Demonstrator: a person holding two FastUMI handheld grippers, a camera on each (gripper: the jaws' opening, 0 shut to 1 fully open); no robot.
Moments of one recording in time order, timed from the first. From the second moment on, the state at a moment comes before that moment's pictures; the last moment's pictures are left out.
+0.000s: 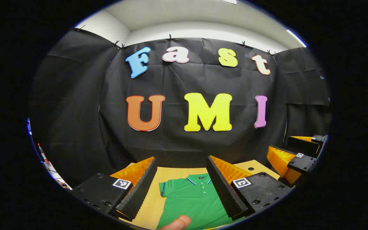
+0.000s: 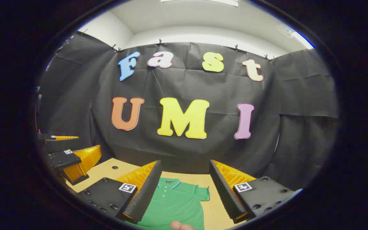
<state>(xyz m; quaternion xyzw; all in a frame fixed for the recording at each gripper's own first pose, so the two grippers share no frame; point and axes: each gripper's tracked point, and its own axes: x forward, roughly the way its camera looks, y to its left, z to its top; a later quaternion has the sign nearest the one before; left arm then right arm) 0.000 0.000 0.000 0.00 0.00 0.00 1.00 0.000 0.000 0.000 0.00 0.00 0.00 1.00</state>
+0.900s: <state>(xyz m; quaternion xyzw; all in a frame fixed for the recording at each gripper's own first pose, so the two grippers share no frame) 0.011 -0.017 -0.016 0.00 0.02 -0.02 1.00 0.008 -0.006 -0.015 -0.01 0.02 0.00 1.00</state>
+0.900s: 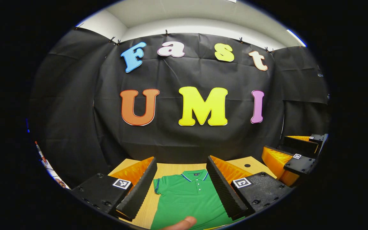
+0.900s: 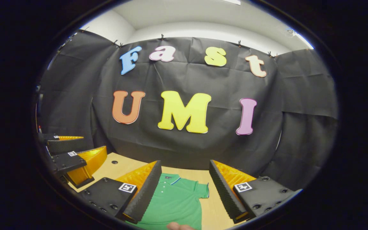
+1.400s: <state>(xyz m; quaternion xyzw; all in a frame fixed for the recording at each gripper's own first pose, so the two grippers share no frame) 0.012 -0.030 -0.037 0.00 0.04 -0.02 1.00 0.027 -0.034 -0.068 0.02 0.09 -0.01 1.00</state>
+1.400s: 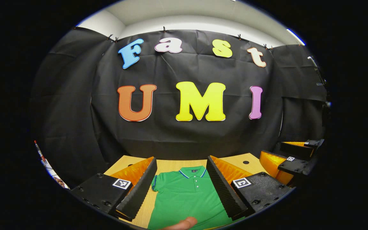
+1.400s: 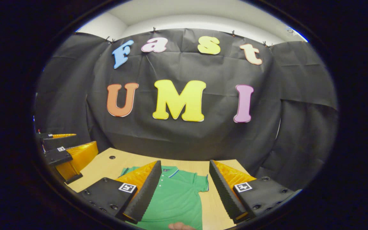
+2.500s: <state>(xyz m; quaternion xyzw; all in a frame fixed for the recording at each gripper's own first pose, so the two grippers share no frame) 0.017 -0.051 0.001 0.03 0.05 0.11 0.99 0.252 -0.162 -0.329 0.04 0.31 -0.05 0.95</state>
